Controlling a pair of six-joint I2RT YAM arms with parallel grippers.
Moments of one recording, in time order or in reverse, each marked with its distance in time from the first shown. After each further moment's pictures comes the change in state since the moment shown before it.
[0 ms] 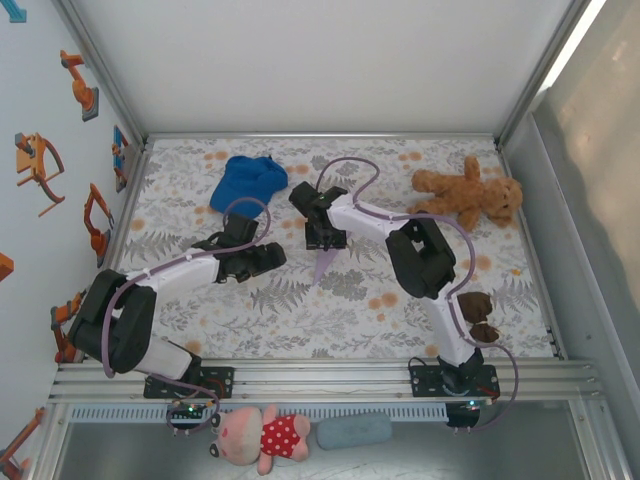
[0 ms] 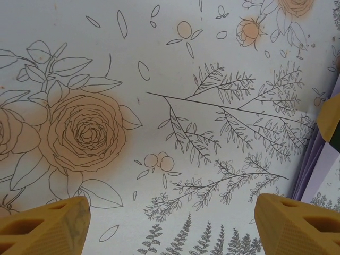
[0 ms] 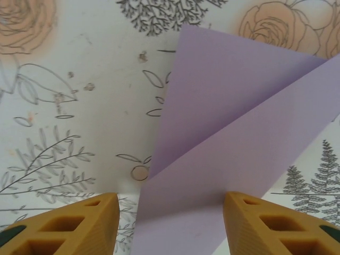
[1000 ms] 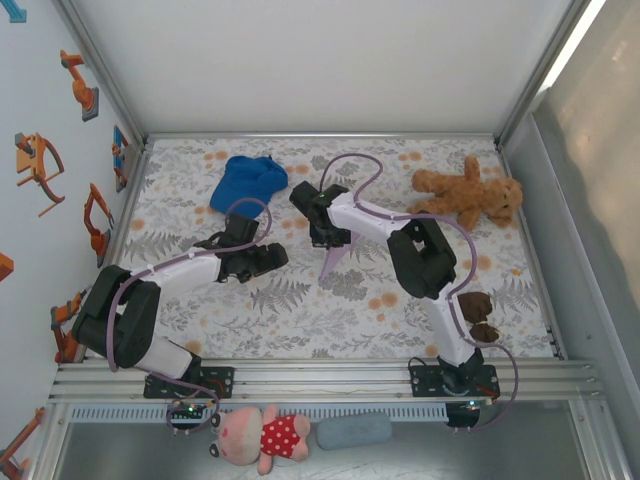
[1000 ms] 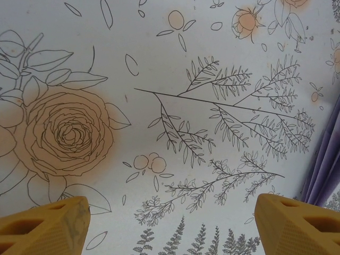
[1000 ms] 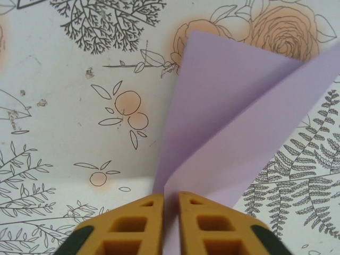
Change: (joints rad) left arm 0.006 0.030 0.000 0.028 0.045 0.000; right arm 0.000 -0.012 0.011 -0.057 0.098 0.040
